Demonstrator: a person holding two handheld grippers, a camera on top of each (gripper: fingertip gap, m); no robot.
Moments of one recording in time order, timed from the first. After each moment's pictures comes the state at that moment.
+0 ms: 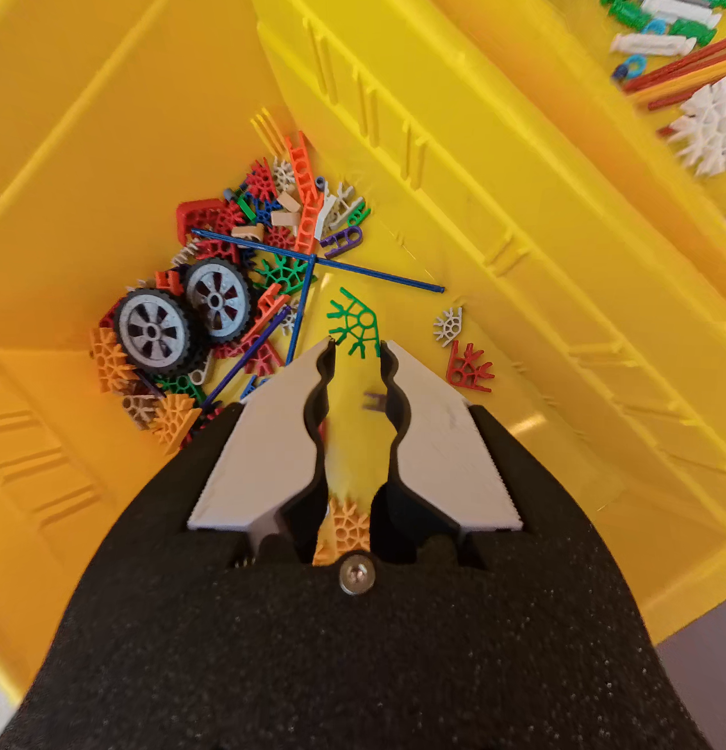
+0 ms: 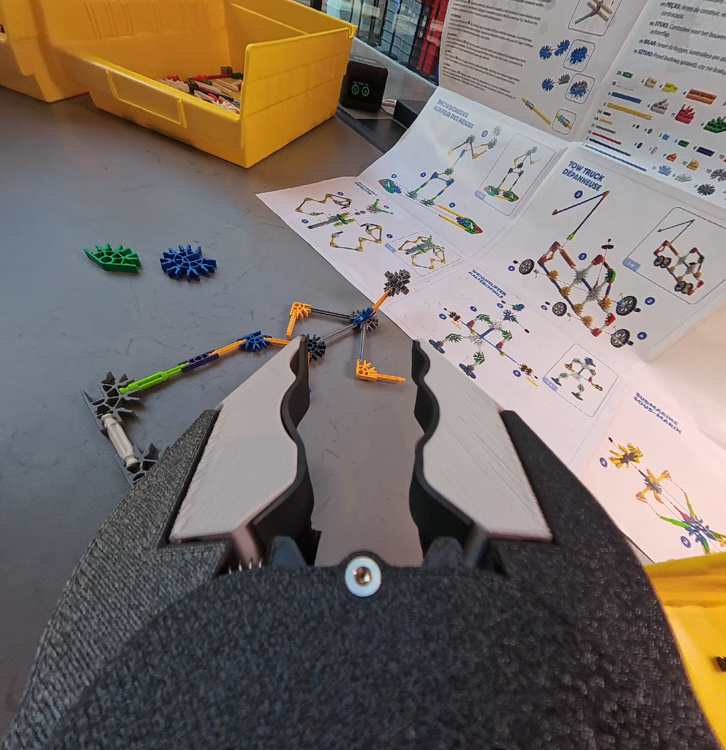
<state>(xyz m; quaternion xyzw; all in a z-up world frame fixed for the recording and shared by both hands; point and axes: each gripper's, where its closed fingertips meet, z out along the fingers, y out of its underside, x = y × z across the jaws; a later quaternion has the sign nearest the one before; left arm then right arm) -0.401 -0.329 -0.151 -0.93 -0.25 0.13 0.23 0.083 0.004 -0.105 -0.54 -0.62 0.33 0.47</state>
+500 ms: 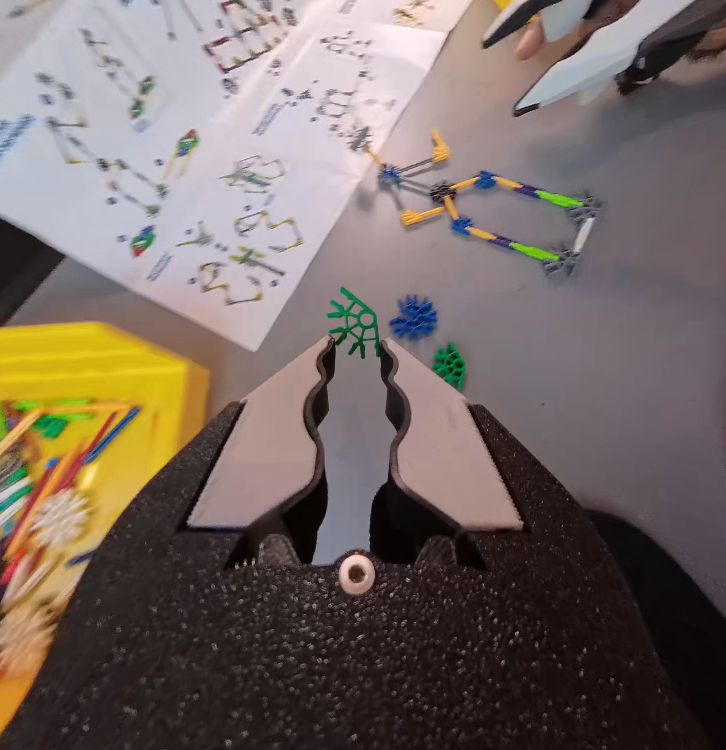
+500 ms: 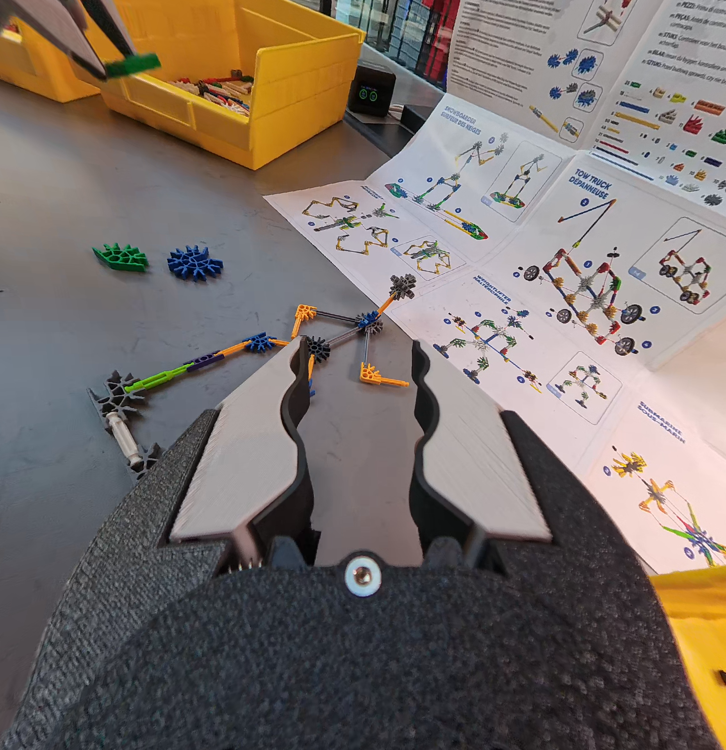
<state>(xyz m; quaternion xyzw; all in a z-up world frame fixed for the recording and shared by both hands) -0.080 -0.161 -0.075 -0.89 0.18 -0.01 0.42 0.082 0.000 -0.105 -0.53 -0.63 0.33 0.47</state>
